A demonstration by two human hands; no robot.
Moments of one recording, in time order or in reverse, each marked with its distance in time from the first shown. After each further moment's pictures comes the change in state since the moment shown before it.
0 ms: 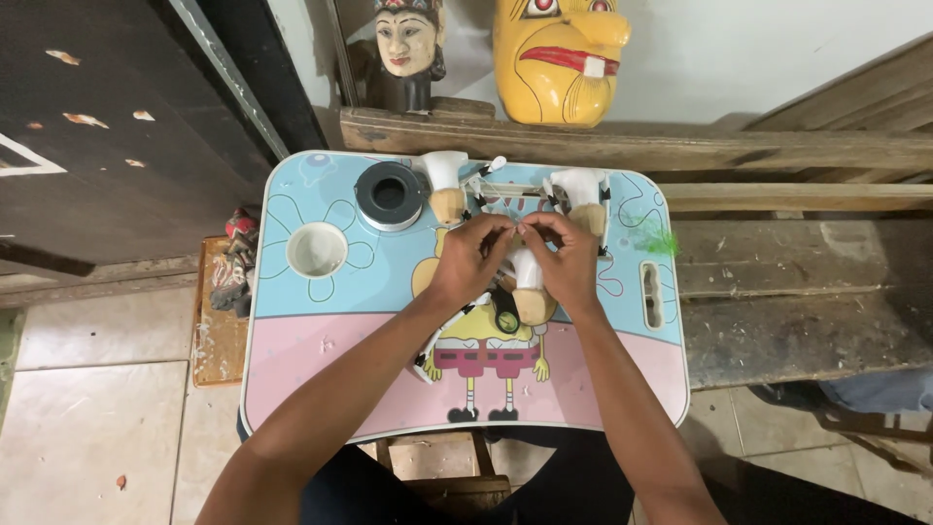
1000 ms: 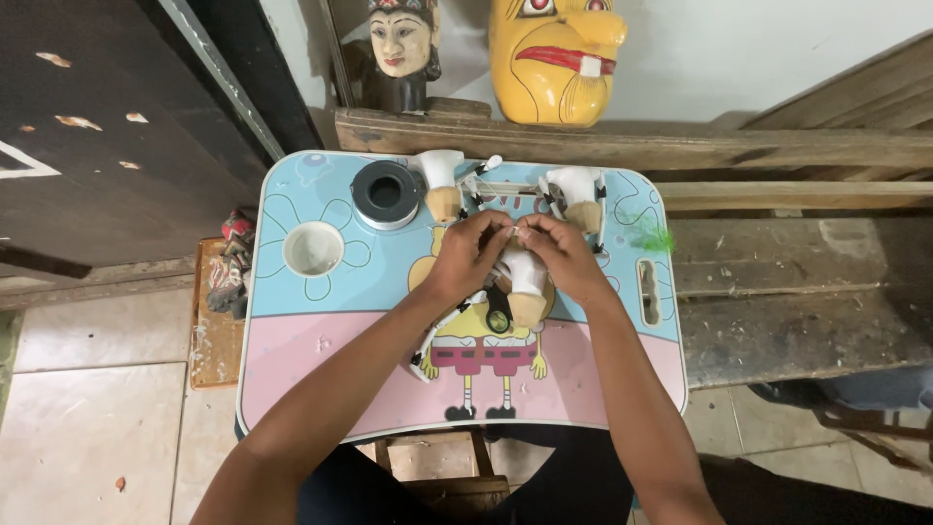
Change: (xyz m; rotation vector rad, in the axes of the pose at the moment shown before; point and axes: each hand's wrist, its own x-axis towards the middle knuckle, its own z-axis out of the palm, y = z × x) left_hand 0.007 -0.006 0.000 -0.046 -0.051 -0.014; right_hand 0.012 0.040 -0.021 0.205 -0.377 0.221
